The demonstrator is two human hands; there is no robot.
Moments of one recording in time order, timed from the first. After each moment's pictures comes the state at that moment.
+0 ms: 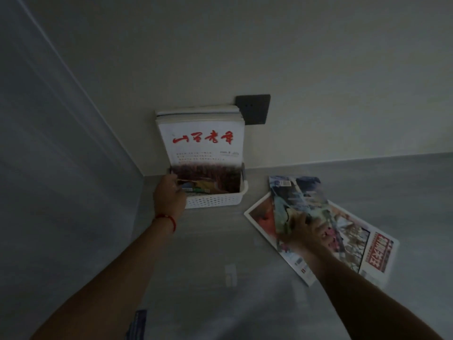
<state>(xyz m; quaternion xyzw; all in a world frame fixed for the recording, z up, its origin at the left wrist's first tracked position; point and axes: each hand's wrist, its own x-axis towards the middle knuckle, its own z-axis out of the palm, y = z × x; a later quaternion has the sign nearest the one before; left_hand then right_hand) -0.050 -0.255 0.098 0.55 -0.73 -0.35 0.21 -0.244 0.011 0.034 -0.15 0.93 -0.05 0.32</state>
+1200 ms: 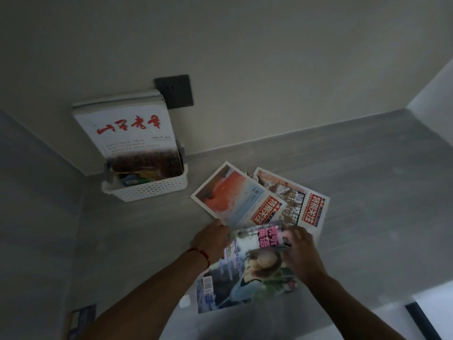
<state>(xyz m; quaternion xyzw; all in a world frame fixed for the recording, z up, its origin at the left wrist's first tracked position) -0.115 -0.027 0.015 0.18 -0.94 -0.21 -0.18 -0.235 0.211 -0.005 -0.28 0.92 -0.23 0.17</state>
